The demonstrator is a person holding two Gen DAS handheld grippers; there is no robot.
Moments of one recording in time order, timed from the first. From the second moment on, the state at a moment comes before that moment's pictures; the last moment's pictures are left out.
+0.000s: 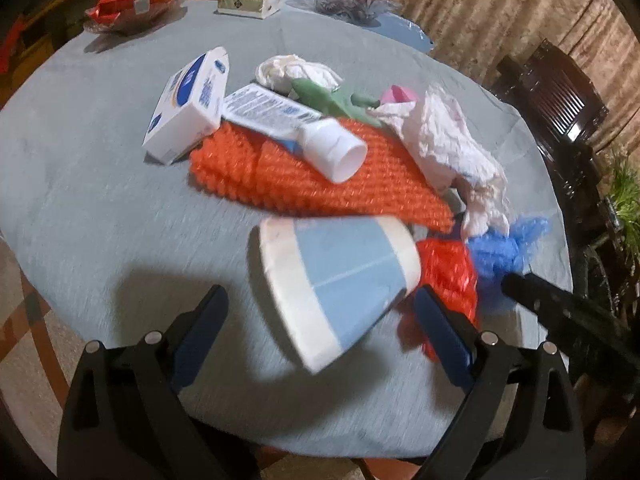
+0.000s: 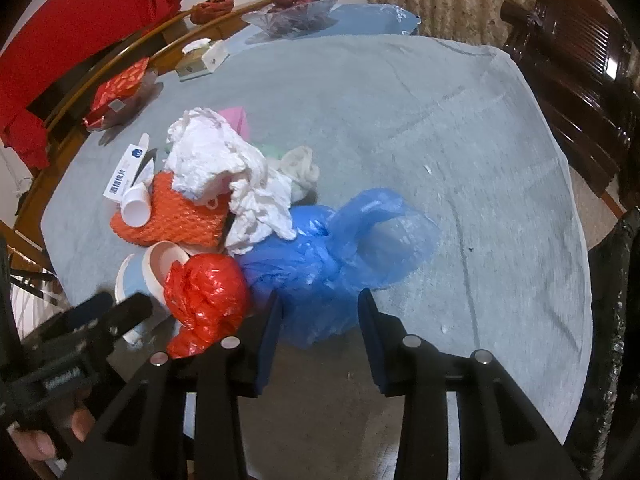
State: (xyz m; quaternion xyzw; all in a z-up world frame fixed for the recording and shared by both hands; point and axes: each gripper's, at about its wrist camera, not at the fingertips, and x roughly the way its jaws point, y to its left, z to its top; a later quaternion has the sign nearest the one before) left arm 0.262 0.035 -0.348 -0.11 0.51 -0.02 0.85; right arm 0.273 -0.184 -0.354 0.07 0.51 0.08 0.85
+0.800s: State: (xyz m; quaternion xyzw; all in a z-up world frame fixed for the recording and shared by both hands) left arm 0.250 0.047 -0.336 -0.13 0.47 -0.04 0.87; right arm 0.259 -0.194 -0.335 0.08 0.49 0.08 0.86
